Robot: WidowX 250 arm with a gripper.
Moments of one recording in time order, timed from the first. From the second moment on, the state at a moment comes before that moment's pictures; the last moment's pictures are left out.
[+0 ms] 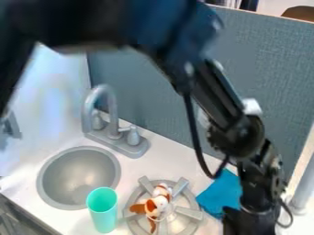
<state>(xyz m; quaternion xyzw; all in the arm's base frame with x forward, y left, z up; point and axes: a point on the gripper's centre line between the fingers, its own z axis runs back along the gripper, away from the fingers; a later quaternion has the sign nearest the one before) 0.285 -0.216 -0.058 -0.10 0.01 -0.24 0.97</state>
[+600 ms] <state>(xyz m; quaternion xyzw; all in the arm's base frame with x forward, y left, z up) 0.277 -0.148 0.002 -0.07 -0.03 -0.22 0.97</state>
